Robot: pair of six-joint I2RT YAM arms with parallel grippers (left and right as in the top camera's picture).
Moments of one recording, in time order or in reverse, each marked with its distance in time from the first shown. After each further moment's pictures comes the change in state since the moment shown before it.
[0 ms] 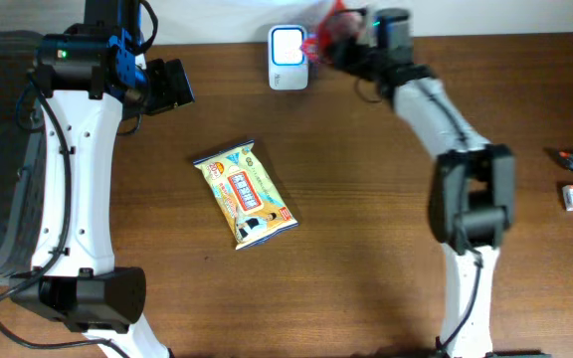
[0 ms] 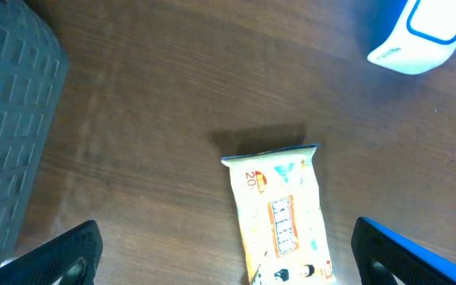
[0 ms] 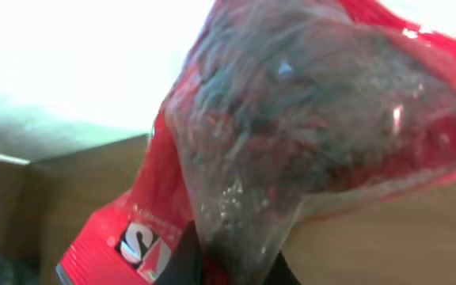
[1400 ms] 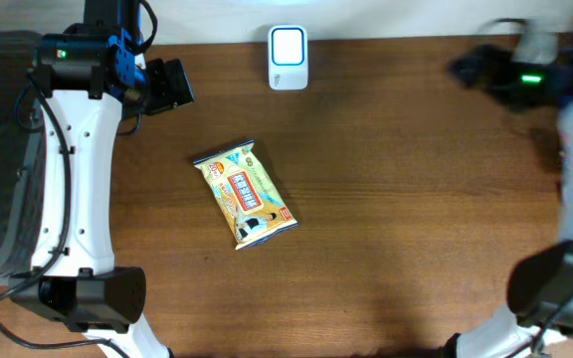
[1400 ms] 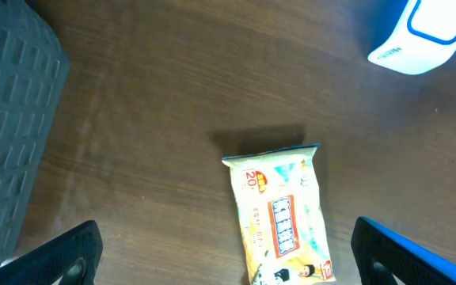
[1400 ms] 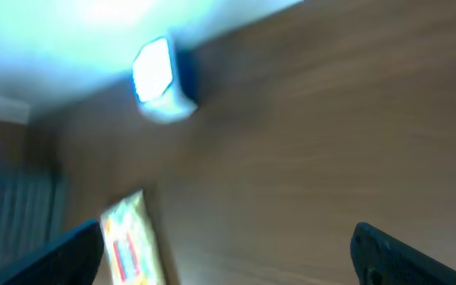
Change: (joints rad) left arm 0.000 0.000 0.000 0.000 0.000 0.000; right arm -0.323 -0.476 -0.111 -0.760 -0.249 -0.470
